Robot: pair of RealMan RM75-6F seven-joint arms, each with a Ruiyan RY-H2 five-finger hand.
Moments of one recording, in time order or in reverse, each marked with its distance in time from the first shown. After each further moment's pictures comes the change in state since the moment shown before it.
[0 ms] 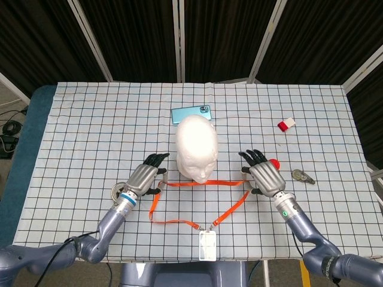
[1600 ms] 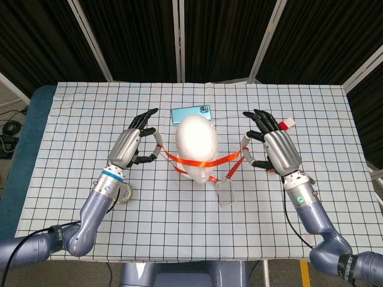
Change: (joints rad) left arm -0.057 0.308 -0.276 -0.477 -0.256 0.085 0.002; right arm 0.035 0.239 0.212 -0.369 0.135 0.170 0.161
